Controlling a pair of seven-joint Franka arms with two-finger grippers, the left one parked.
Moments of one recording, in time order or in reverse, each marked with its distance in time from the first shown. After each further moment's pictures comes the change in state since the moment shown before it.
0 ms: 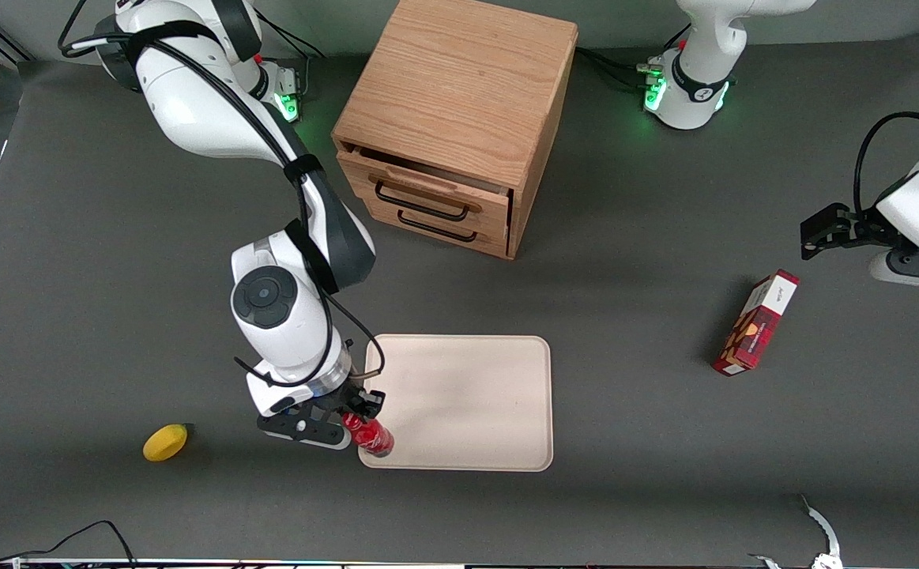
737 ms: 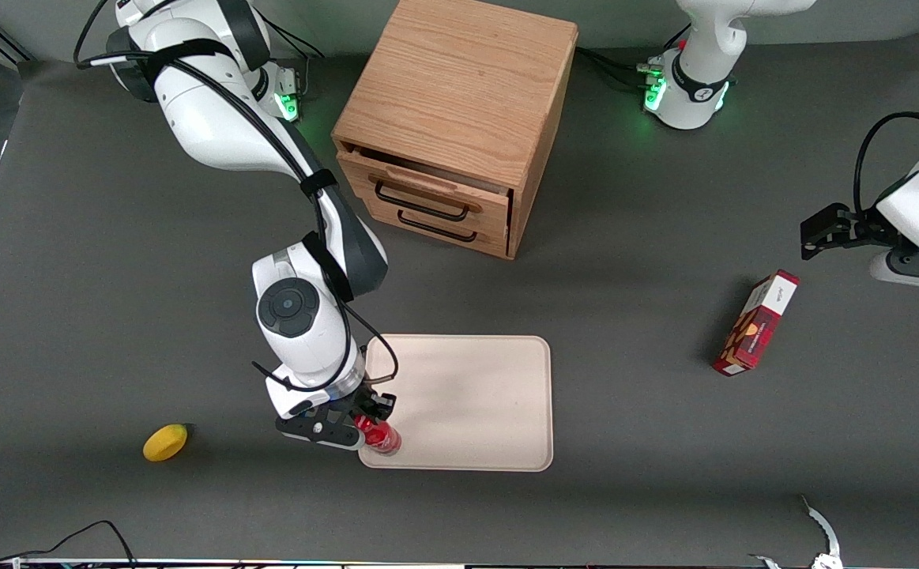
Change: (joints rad) arm 0.010 0.044 -0.010 0.004 -0.001 0.034 0.016
